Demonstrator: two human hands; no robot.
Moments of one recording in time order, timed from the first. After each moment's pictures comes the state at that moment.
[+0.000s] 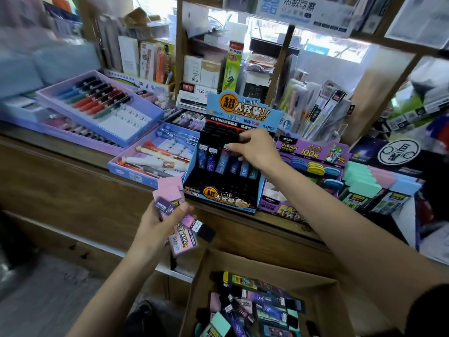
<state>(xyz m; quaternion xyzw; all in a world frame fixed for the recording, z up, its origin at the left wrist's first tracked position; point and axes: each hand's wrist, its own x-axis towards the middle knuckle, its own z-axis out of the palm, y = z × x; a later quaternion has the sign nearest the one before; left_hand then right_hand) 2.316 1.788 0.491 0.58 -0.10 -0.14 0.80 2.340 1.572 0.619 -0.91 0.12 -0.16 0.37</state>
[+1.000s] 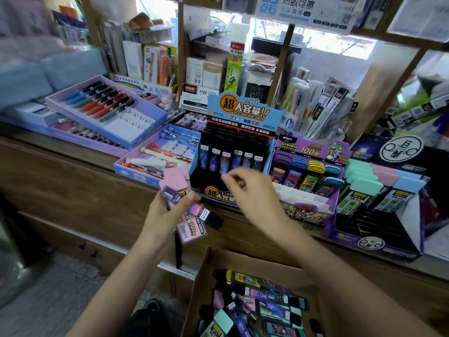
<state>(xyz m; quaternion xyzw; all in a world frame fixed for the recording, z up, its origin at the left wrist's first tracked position) 2.315 1.778 0.512 0.56 -0.13 -0.12 0.81 2.262 1.610 0.578 -0.93 0.06 -0.20 0.31</state>
